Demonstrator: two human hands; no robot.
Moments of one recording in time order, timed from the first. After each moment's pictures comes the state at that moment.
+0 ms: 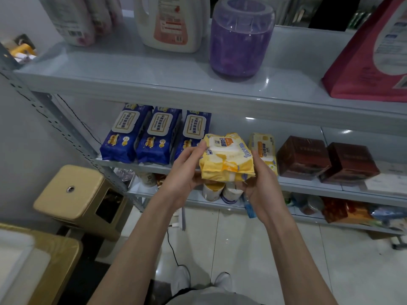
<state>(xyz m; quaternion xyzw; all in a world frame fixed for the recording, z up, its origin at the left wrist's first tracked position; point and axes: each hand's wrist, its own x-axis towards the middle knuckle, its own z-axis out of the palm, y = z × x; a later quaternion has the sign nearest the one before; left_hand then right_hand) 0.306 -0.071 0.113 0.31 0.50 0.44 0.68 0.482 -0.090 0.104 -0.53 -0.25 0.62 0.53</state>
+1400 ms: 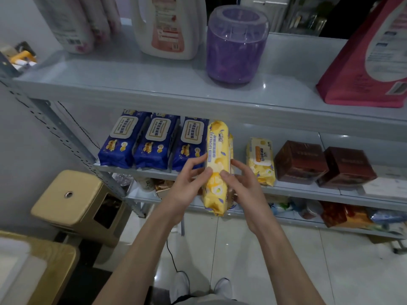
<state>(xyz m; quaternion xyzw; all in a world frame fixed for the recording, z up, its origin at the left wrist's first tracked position) 0.308 -0.083 0.089 0.43 0.49 0.41 0.64 0.474 -0.099 0.089 -0.56 -0.38 0.58 0.45</state>
